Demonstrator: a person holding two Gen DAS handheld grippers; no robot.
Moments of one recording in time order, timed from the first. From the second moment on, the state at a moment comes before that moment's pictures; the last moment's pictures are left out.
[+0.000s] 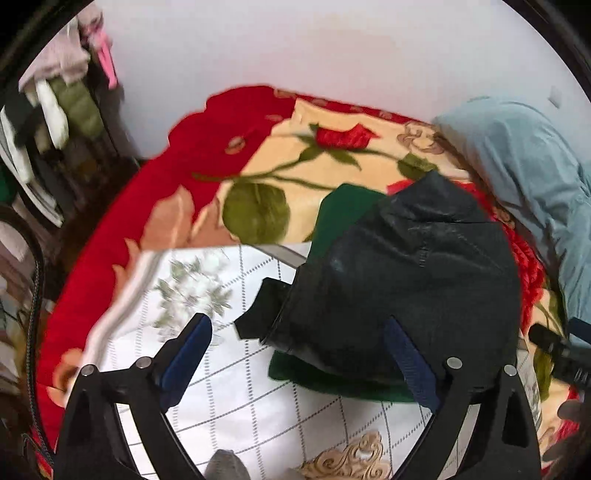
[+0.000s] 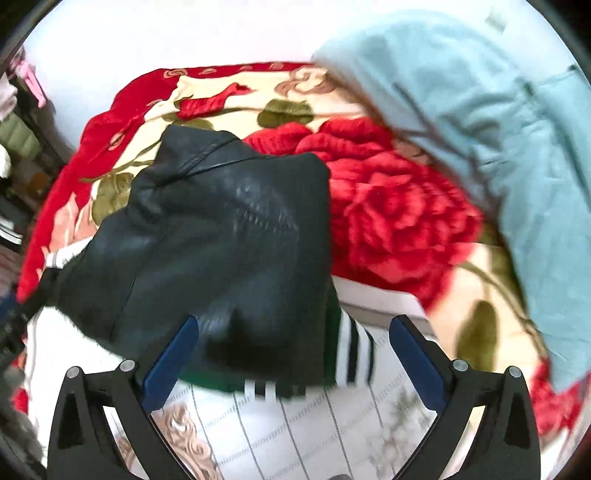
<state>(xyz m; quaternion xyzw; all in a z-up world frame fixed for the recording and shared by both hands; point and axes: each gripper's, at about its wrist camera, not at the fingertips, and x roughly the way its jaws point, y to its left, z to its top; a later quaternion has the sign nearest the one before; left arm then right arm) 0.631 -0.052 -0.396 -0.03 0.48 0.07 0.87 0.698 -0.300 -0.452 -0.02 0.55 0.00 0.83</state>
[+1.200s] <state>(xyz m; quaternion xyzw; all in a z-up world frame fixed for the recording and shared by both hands) 0.318 -0.030 -0.046 0.02 0.40 0.00 0.92 0.282 -0.214 0.000 -0.01 0.42 -0.12 0.90</state>
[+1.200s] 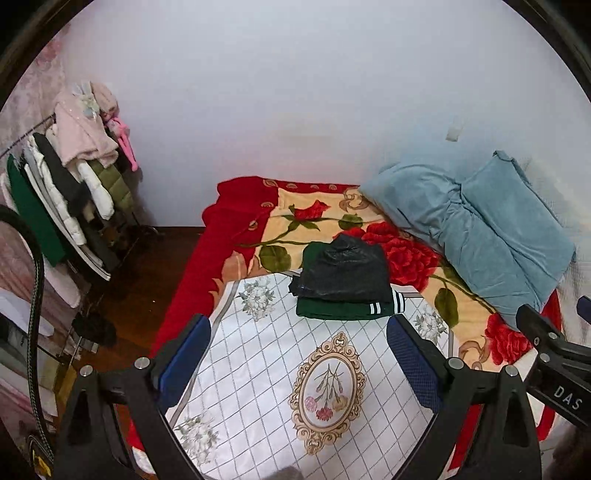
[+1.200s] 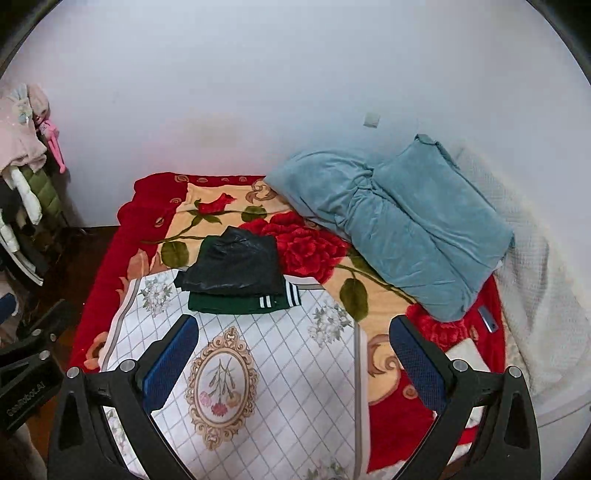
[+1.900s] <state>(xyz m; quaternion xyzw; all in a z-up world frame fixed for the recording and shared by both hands) 0.256 -0.039 0.002 0.01 0.41 0.00 0.91 0.193 -0.221 0.080 0.00 0.40 -0.12 0.91</state>
